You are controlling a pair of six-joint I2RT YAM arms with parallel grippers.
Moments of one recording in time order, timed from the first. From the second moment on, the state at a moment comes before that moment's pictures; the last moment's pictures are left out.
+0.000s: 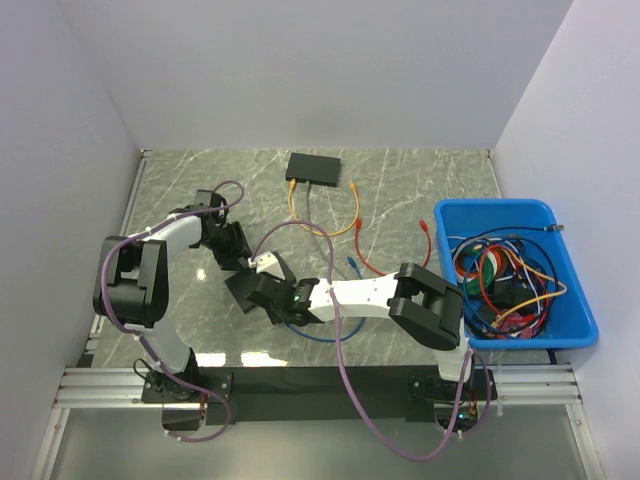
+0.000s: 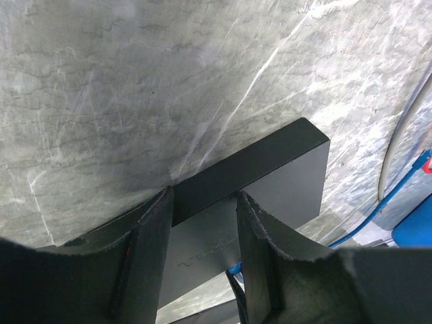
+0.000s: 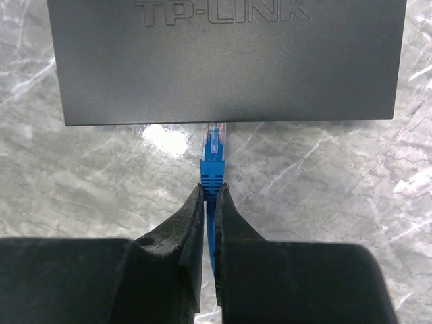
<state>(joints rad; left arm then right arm) -0.12 1.72 1.02 -0.55 0.36 -0.54 1.23 1.95 1.28 -0.31 0.37 0.57</state>
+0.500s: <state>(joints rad) -0.13 1.72 1.03 -0.55 0.33 -0.54 1.23 1.98 1.33 -0.35 0.37 0.57</state>
